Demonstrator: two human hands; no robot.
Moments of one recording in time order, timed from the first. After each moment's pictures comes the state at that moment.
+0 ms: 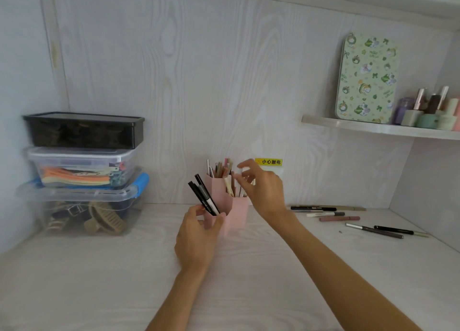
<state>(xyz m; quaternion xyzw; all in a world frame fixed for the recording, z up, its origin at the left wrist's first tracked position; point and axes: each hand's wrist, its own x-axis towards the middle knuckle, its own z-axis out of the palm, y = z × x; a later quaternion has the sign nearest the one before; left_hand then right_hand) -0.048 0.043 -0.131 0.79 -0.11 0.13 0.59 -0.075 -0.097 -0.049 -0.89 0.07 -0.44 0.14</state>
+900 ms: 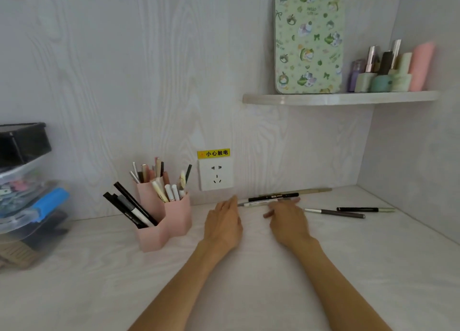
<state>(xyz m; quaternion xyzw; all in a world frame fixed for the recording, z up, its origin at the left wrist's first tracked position) -0.060 -0.126 -0.128 0.89 -0.40 0.06 0.19 -0.149 -0.255 -0.135 -0.92 0.30 -0.20 0.14</state>
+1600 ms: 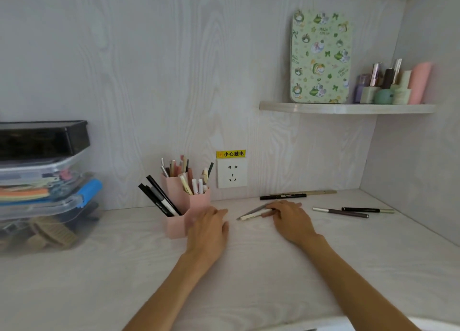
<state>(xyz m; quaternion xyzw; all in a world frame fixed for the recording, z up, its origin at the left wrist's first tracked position) -0.068 -0.041 -0.130 0.88 -0.39 0.15 0.24 -0.155 -0.237 -0.134 -0.94 0.23 -0.22 0.13</state>
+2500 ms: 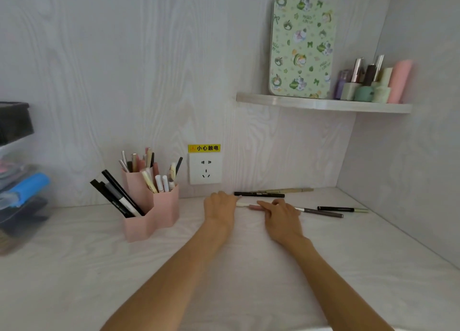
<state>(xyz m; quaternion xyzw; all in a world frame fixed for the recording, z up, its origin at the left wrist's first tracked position) -0.076 -0.147 -0.104 0.91 -0.40 0.11 -0.02 -0.165 -0.271 -0.143 -0.92 0.31 -0.20 0.11</state>
